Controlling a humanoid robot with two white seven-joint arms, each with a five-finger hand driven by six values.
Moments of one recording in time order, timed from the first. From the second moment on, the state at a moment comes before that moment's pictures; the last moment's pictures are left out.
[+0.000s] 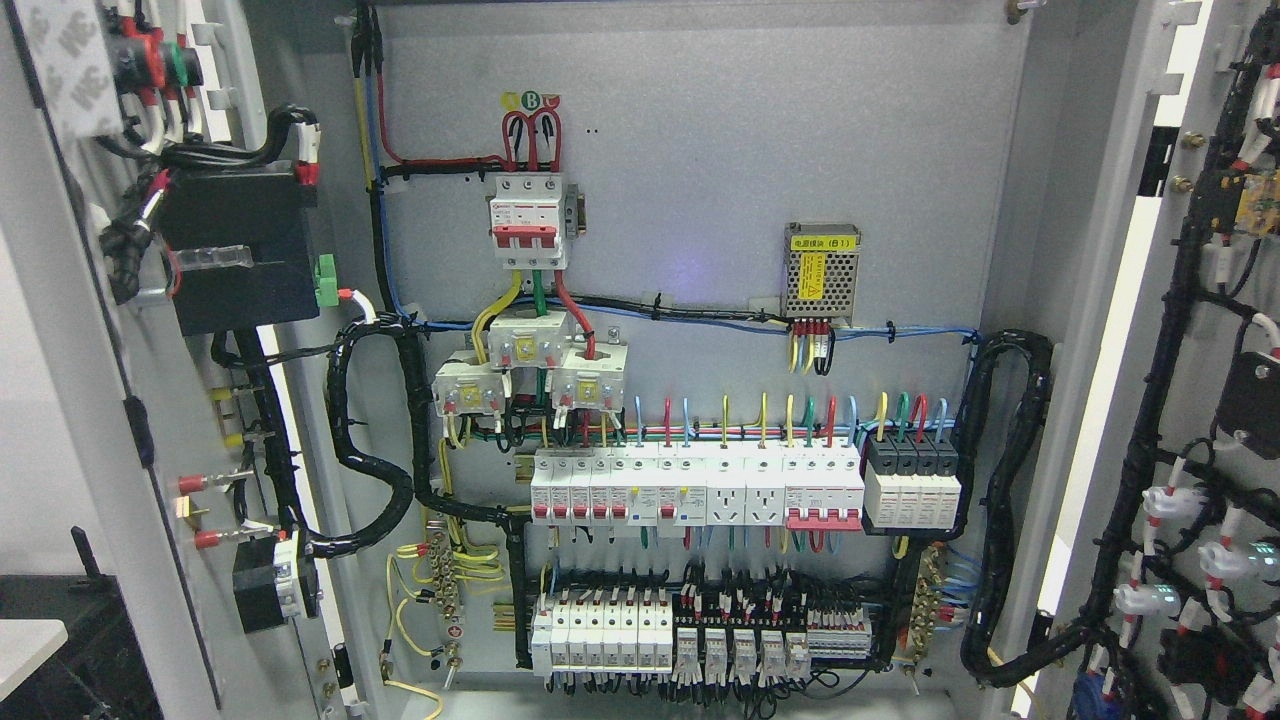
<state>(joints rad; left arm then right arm) 0.65 0.13 -0.13 -1.57 0.10 -0.75 -0.19 0.41 -0.18 0.30 -1.71 -0.55 -0.72 0.42</state>
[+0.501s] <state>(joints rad) 0.58 0.14 -0.14 -1.72 0.10 -0.77 -0.19 0.44 -0.24 0.24 -1.86 -0.55 -0.76 0.42</state>
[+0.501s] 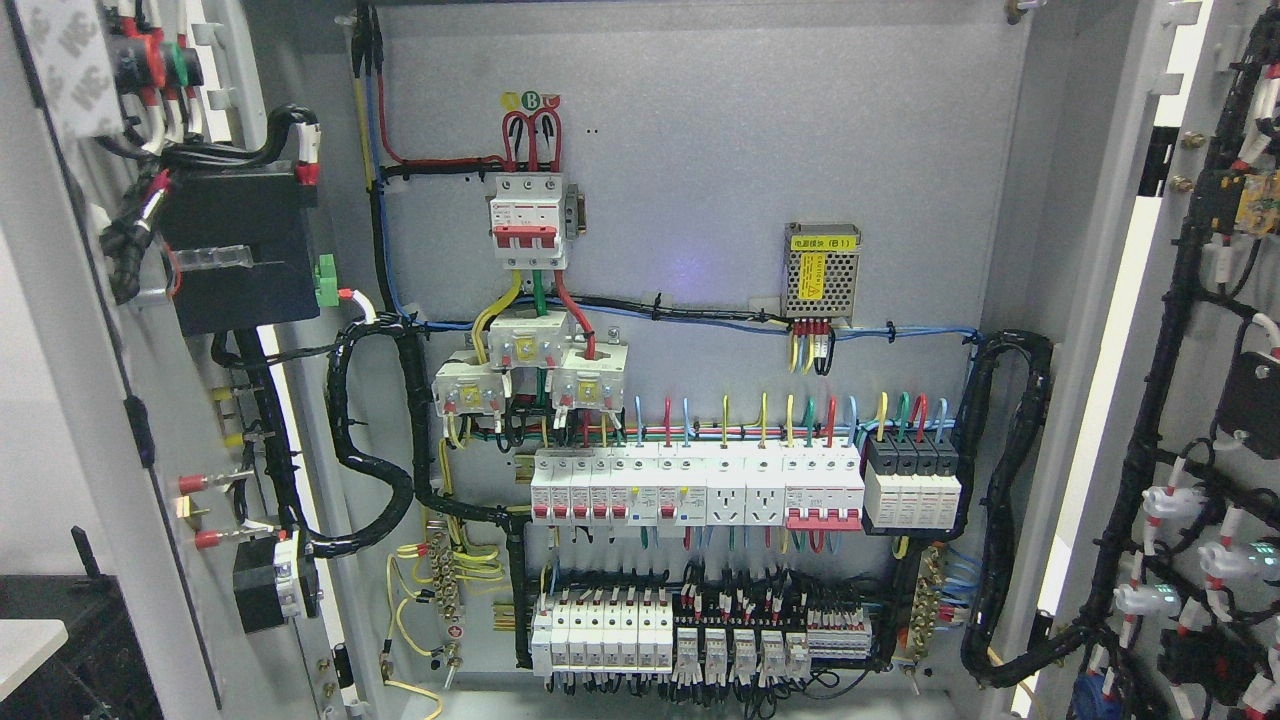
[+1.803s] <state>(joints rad) 0.27 0.05 -0.24 -1.92 0.09 -0.77 -0.18 0.39 -0.31 0.11 -2.03 -0.55 -0.79 0.42</state>
